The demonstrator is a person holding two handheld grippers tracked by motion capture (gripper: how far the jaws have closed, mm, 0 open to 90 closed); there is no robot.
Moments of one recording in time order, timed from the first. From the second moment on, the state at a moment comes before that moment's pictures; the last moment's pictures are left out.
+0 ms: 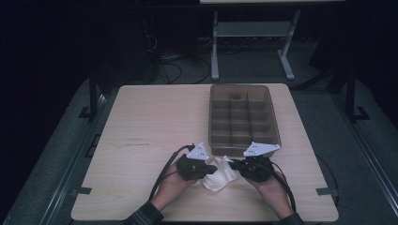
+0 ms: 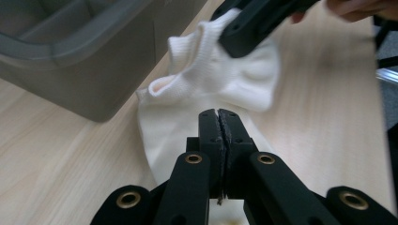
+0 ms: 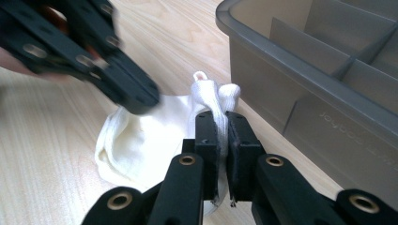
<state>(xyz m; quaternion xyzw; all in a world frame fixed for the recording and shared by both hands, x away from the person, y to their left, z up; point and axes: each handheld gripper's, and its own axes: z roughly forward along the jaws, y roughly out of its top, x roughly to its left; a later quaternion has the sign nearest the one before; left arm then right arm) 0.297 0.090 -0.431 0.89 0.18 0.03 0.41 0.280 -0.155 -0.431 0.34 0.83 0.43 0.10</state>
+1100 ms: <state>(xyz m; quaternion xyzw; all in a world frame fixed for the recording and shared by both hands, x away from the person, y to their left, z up) 0.278 0.103 -0.458 0.92 0.18 0.01 0.36 0.266 -0.127 -0.430 0.31 0.85 0.41 0.10</state>
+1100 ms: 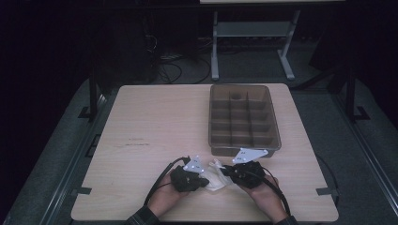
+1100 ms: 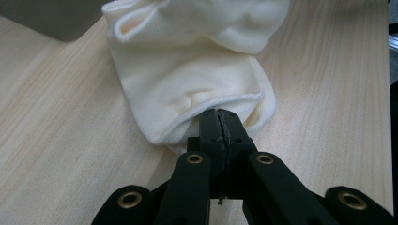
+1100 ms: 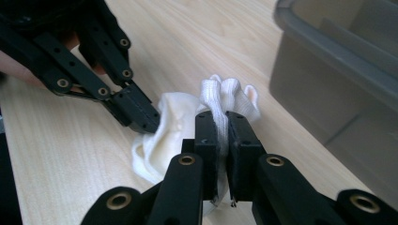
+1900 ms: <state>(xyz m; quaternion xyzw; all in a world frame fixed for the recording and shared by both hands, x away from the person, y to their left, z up) 0.280 0.103 -0.459 0.92 0.18 0.01 0.35 0.260 -0.106 -0.440 0.29 0.85 0.43 0.05</state>
